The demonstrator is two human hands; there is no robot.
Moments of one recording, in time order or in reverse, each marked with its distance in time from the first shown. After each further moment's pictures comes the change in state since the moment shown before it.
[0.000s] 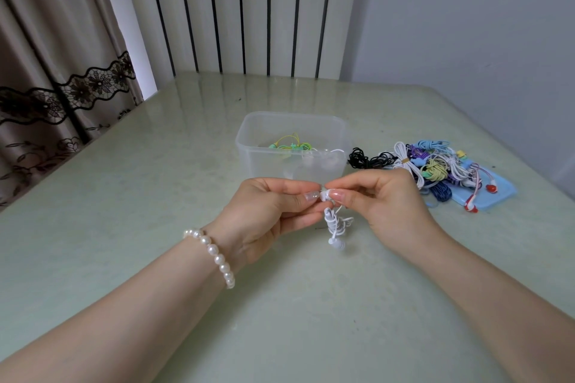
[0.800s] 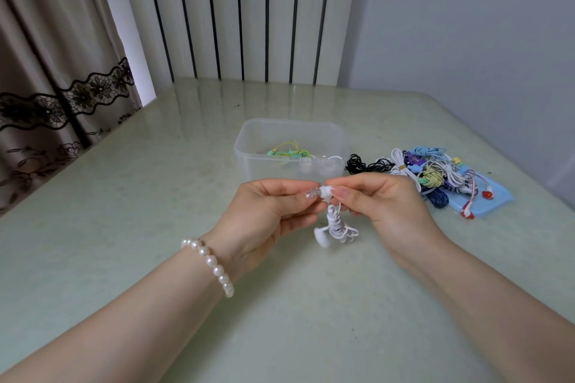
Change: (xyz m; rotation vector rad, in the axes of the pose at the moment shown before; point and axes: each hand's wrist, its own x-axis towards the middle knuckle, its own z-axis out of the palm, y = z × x) left_hand -0.001 0.000 0.000 0.030 -0.031 0.108; right_hand -0.001 -0.002 -0.002 0.311 -0.004 0.124
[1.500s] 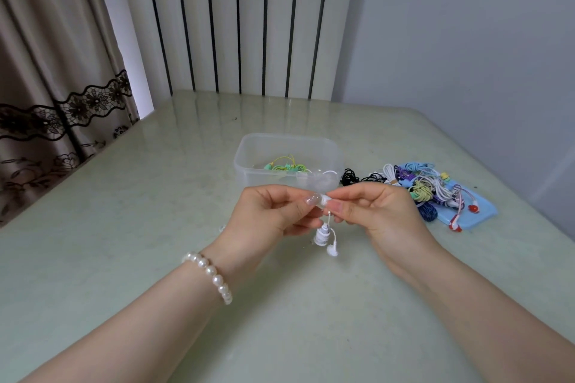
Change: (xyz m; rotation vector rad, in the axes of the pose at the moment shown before) left_hand 0.000 0.003 0.000 0.199 -0.040 0.182; right_hand -0.001 -0.013 0.002 0.018 0.052 0.055
